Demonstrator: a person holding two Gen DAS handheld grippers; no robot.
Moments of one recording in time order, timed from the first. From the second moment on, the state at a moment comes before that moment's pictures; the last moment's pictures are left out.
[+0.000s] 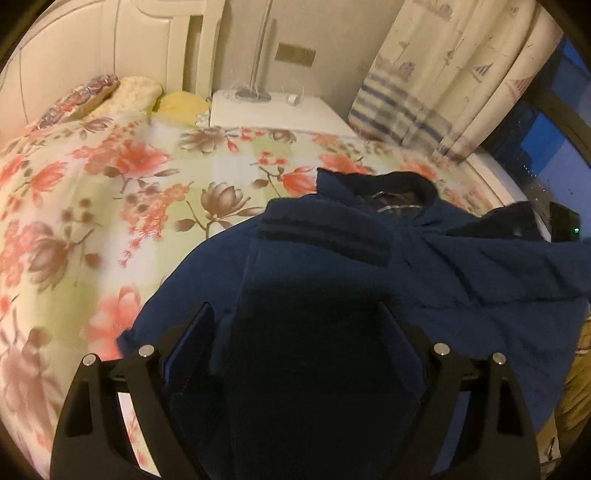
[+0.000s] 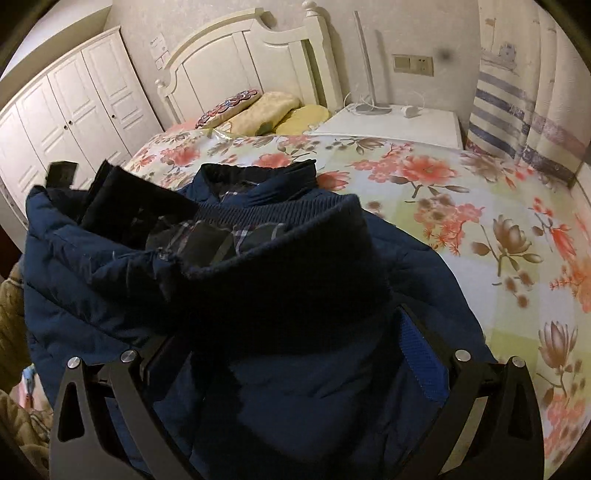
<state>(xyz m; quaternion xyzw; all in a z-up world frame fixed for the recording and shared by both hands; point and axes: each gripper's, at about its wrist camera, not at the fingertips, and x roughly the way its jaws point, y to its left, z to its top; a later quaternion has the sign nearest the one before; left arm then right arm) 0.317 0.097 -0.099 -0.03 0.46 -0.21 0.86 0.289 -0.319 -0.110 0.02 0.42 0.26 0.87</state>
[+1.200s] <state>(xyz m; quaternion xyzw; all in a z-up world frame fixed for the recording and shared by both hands) 0.234 0.142 0.001 -0.10 0.29 -0.20 0.93 0.210 -0.337 -0.016 0.01 0.25 0.17 0.95</state>
